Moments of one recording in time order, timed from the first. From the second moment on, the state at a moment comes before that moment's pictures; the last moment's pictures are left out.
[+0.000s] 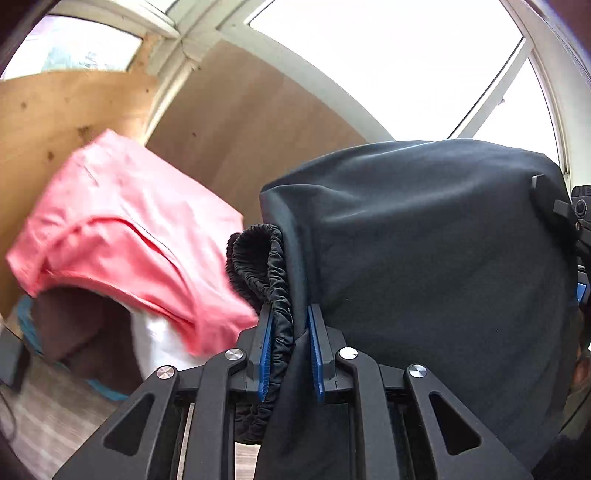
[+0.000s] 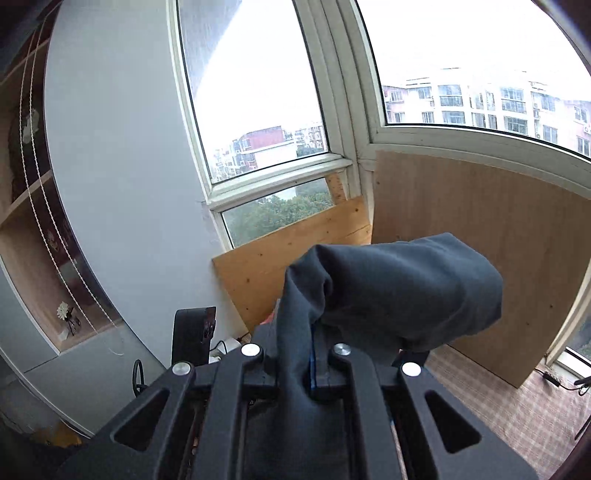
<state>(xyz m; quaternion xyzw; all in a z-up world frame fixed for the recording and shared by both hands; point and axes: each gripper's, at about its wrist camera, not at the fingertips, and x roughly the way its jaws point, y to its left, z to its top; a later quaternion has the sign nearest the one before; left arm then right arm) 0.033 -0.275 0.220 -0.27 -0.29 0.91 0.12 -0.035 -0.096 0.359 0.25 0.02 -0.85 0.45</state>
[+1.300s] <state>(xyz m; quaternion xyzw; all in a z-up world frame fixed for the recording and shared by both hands) -0.127 -0.341 0.178 -0.41 0.02 0.91 0.01 -0.294 -0.106 0.167 0.47 -0.25 -0.75 0.39</state>
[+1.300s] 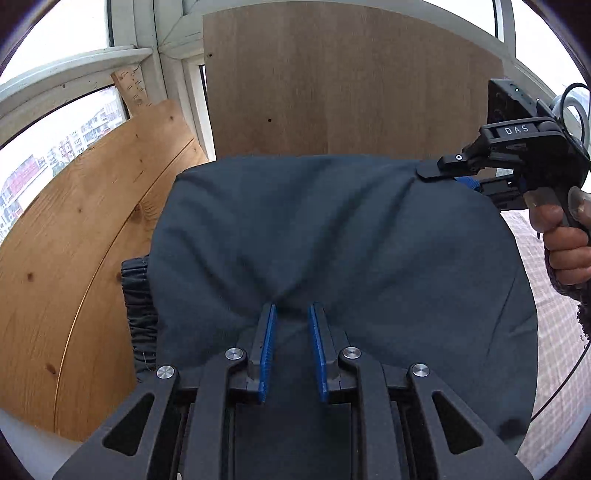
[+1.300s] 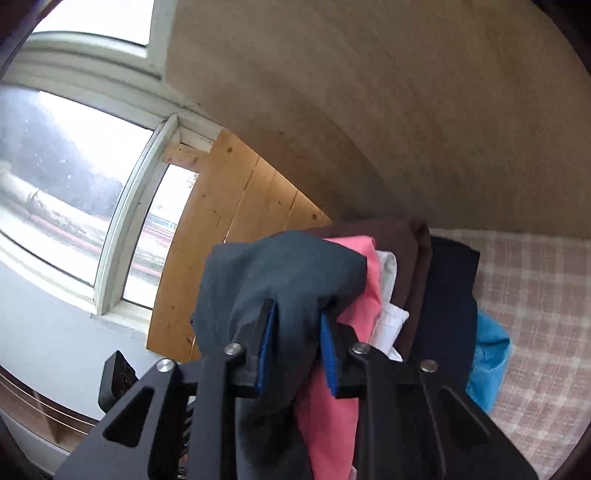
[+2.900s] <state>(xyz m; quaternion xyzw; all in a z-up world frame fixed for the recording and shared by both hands) -0.254 -0.417 0.169 -0.47 0.00 0.88 -0.06 -0.316 -0.206 0.161 0.44 0.02 -0.86 0.26</state>
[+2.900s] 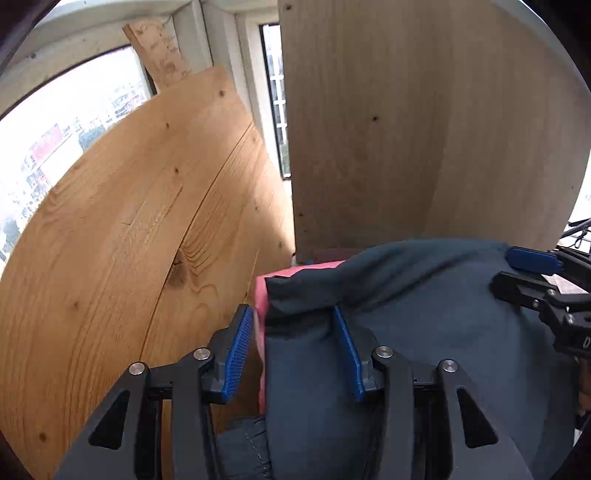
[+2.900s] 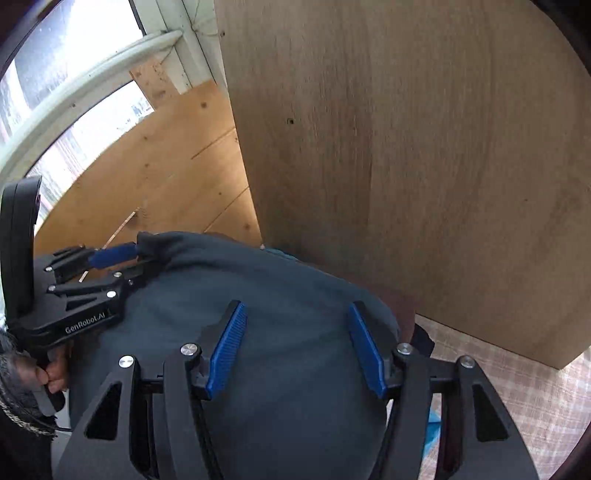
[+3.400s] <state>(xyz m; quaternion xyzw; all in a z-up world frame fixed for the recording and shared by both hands) -0.030 -0.359 0.238 -0.37 -0.07 0.92 -0.07 -0.115 -0.117 0.227 0.37 0.01 -0.89 0.28</state>
